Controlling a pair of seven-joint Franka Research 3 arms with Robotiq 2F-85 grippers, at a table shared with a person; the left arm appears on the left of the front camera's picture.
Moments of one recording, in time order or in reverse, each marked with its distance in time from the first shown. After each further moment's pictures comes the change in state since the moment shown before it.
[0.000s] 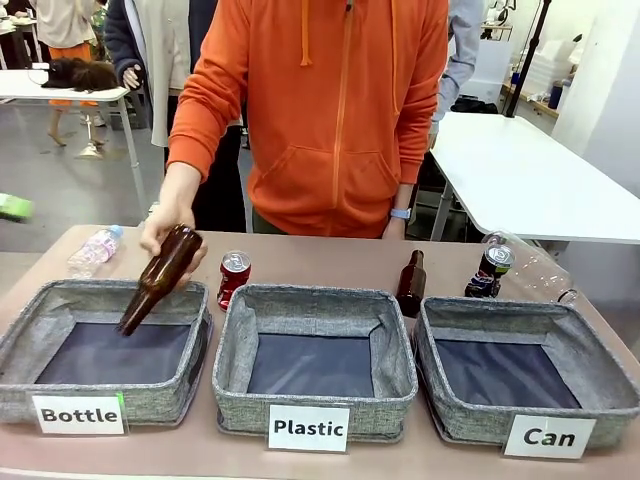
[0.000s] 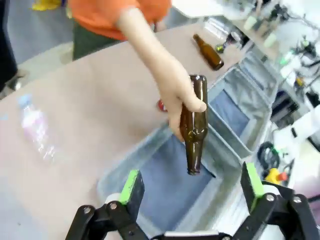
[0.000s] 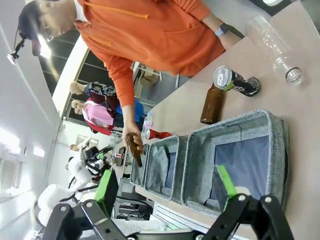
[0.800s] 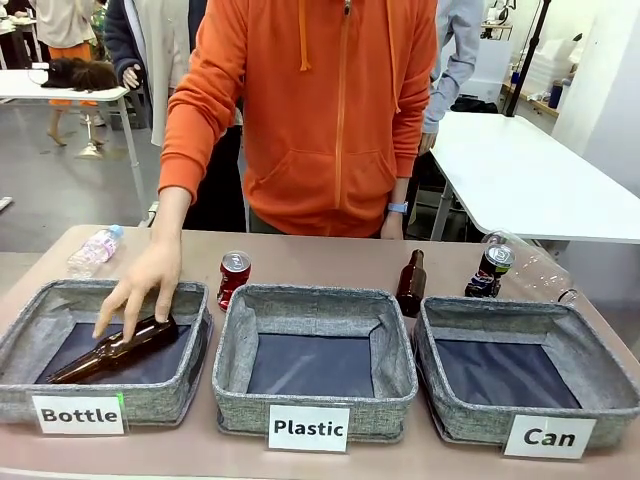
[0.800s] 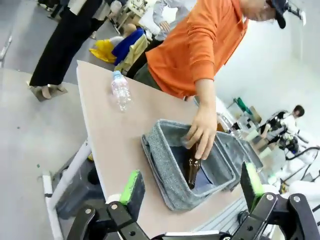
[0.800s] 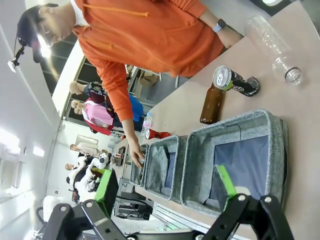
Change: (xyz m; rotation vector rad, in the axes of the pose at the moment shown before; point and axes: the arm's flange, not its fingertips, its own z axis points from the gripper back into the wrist) left arm -0.257 0.027 0.178 0.053 -0.588 0.310; right arm 0.000 0.000 0.000 -0.001 0.001 0.001
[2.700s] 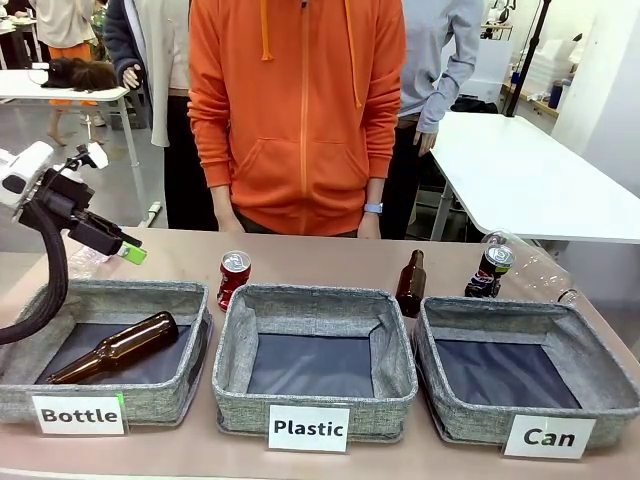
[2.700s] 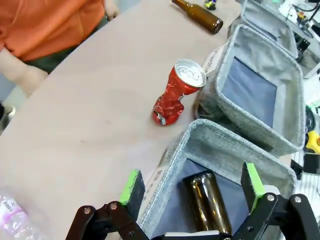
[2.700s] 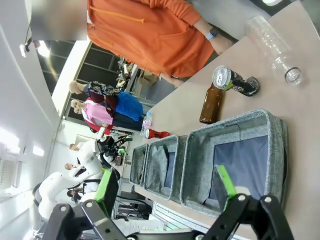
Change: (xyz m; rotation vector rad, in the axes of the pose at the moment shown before) left arm 0.017 -0.086 -0.465 -0.151 0.814 -0.617; right arm 0.000 0.000 0.000 -0.001 0.002 0.002
